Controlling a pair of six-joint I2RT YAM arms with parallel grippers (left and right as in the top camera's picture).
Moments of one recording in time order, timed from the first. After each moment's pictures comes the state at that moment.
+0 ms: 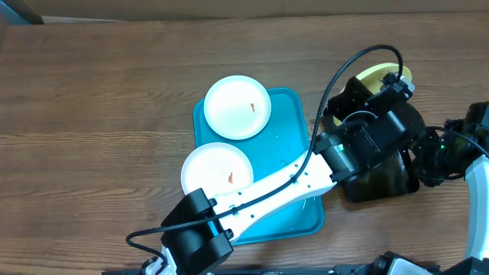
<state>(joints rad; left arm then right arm) -1.08 2.03 1.85 -0.35 -0.92 0.22 -0.43 1.35 1.05 -1.06 -0.37 0.46</state>
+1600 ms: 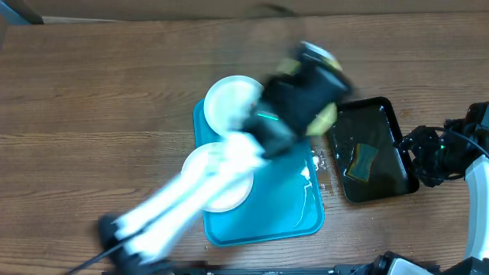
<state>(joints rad) -0.80 1.71 1.87 -1.03 -0.69 -0.29 -0.43 1.35 1.05 -1.06 -0.38 0.44</state>
